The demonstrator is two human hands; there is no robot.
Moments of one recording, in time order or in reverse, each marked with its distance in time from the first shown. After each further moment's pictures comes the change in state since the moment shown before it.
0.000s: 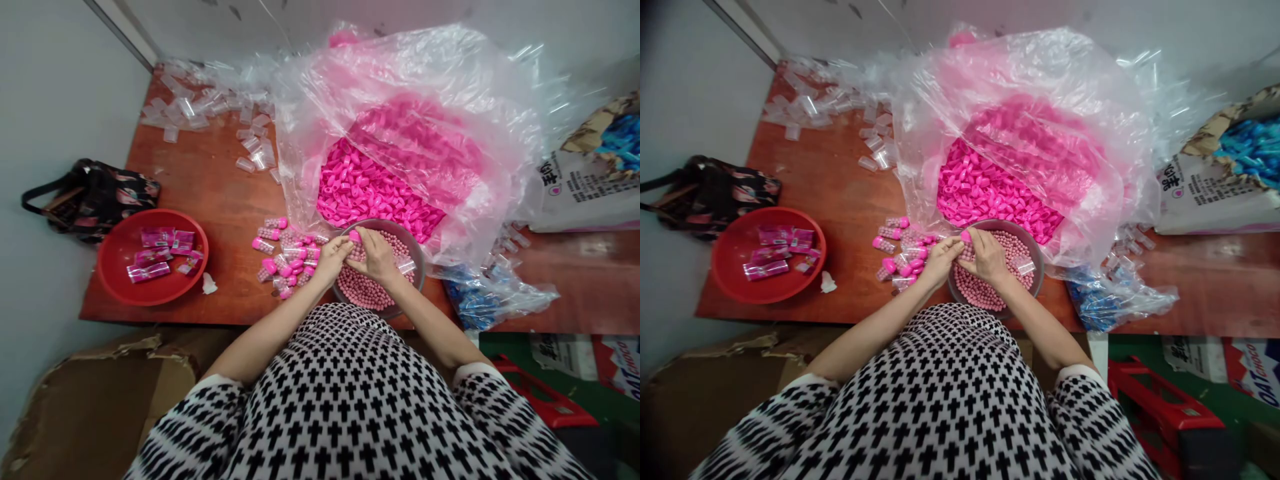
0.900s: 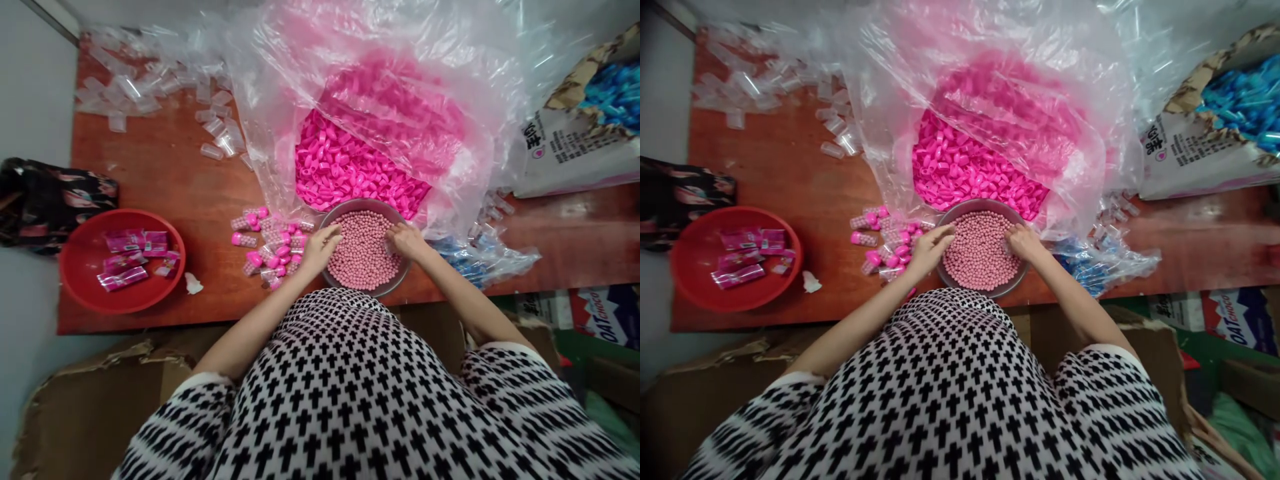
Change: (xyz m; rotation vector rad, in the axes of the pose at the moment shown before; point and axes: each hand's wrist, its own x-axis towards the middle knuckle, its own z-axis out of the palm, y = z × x) left_hand -0.005 -0.012 -0.012 0.622 -0.089 0.224; right_hand -0.060 0.099 -0.043 -0.497 -0.672 0.094
